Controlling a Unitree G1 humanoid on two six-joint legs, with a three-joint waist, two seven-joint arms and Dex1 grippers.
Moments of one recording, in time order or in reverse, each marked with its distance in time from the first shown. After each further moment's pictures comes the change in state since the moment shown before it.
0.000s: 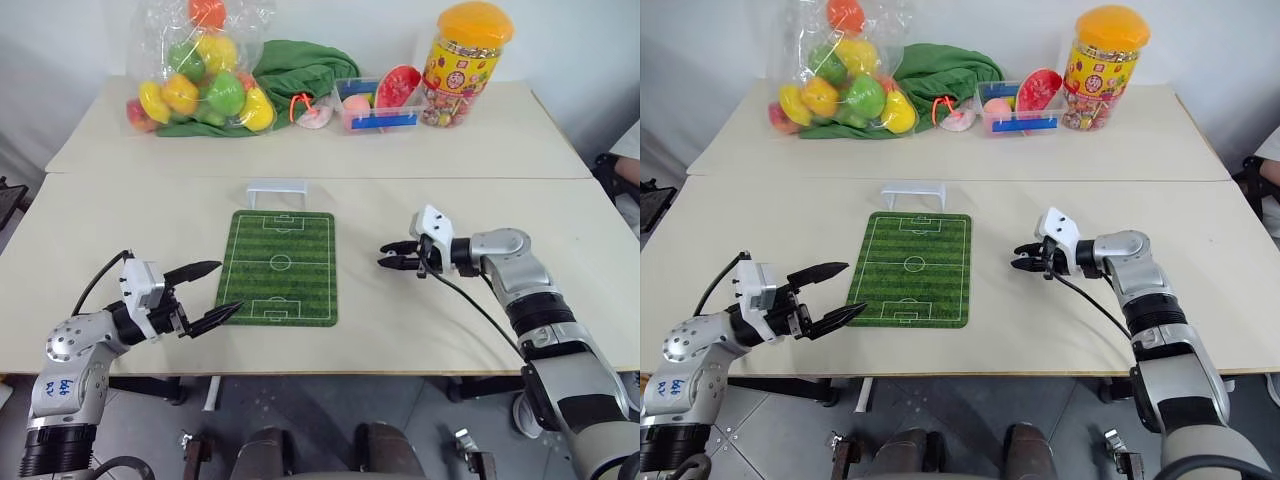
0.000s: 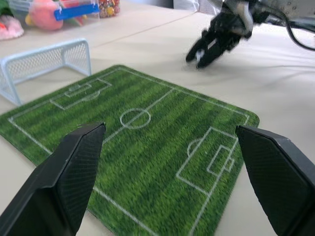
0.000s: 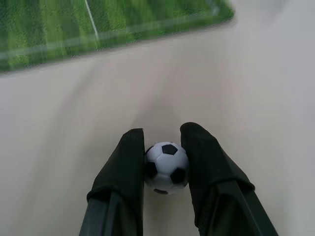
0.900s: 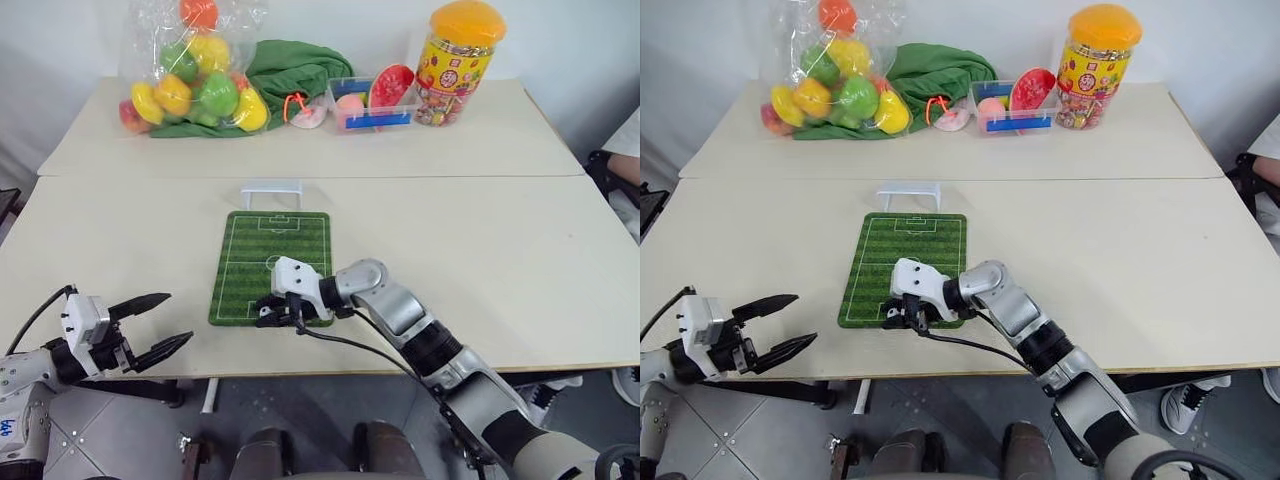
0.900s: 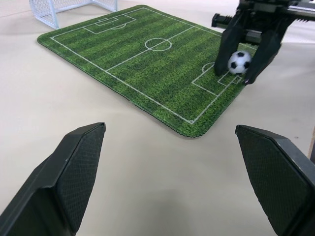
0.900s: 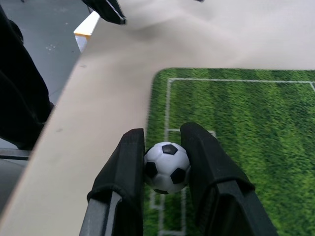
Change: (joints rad) left arm 0.170 0.092 0.156 0.108 0.003 -0.080 -0.104; right arm 0.038 0.431 0.356 -0.237 -0.069 0.165 -0.121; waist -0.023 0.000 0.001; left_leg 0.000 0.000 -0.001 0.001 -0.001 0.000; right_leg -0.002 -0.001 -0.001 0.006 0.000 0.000
